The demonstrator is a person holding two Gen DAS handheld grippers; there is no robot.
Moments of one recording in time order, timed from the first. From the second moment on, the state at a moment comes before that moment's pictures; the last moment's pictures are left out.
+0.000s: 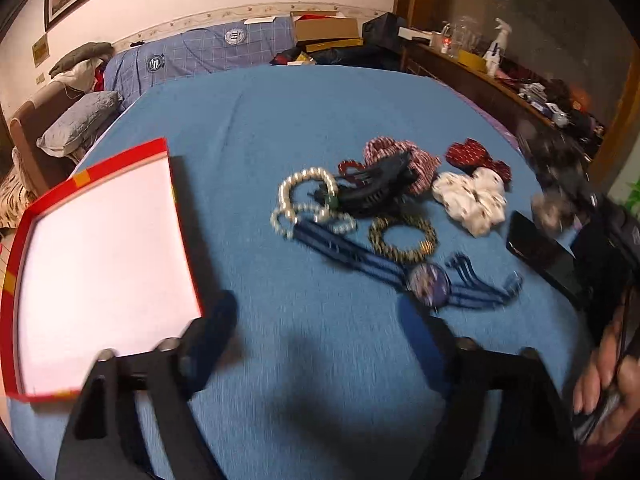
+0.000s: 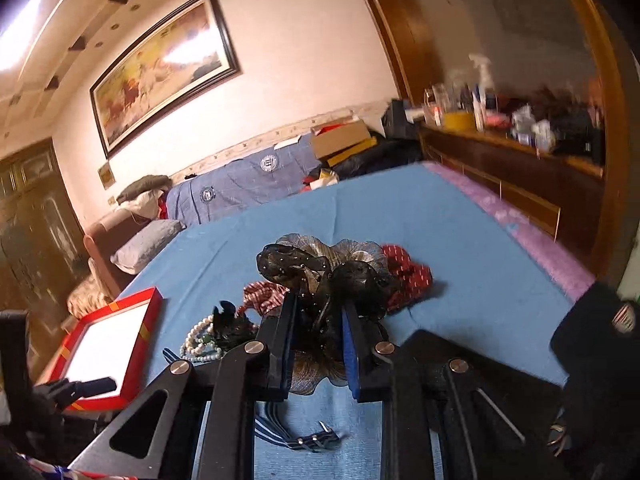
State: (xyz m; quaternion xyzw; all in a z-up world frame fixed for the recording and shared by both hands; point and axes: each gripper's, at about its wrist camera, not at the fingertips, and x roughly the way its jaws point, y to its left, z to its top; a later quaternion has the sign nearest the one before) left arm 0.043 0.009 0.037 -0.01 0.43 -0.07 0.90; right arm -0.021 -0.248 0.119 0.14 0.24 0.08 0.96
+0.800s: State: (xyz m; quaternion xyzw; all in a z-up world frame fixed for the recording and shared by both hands) left arm 0.158 -0.084 0.012 0.12 0.40 -0.06 0.91; right arm -0.012 -0.258 0.108 0.18 0.26 0.12 0.94
